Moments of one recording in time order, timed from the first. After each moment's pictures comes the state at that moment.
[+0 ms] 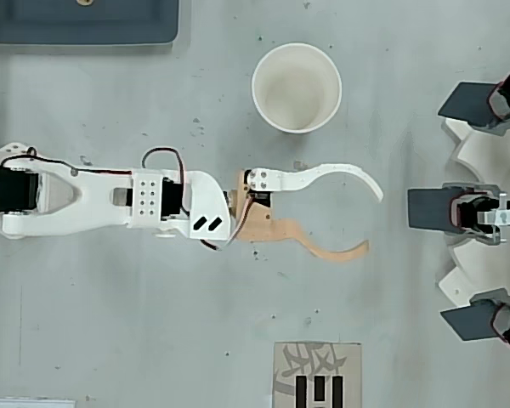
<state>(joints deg) -1.8 84.4 122.8 -44.7 -88.9</state>
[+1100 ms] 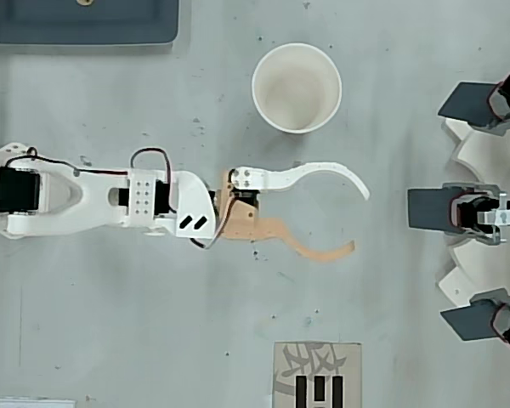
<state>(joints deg) -1.8 83.3 131.4 -60.6 -91.8</state>
